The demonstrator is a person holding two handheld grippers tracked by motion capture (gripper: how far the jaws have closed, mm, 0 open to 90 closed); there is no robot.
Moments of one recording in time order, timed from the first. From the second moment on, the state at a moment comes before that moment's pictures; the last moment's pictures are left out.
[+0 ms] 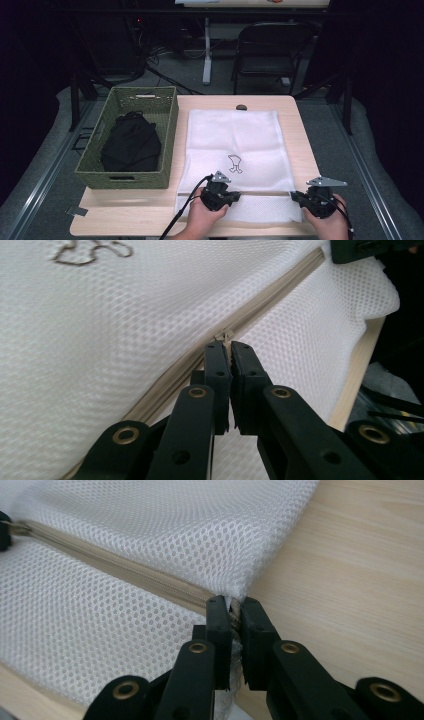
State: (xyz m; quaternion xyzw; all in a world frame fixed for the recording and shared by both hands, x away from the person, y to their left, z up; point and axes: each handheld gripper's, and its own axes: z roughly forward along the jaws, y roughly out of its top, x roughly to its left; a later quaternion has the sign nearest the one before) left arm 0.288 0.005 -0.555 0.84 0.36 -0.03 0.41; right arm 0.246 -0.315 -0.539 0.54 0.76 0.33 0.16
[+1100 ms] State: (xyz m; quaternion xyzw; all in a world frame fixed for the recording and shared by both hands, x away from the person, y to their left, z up) left arm 0.288 0.042 -0.553 0.83 0.39 -0.02 0.41; right arm 0.247 -0.320 -0.541 0.54 0.76 0.33 0.14
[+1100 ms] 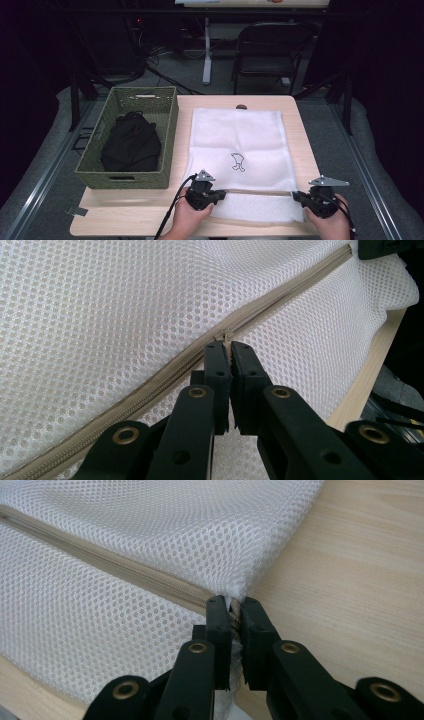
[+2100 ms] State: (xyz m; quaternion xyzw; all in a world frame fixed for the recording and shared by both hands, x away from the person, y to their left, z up) left arm 0.280 0.069 -0.550 0.82 0.40 -0.01 0.40; right arm 0.249 -0.316 -0.542 0.54 0.76 0.33 0.14
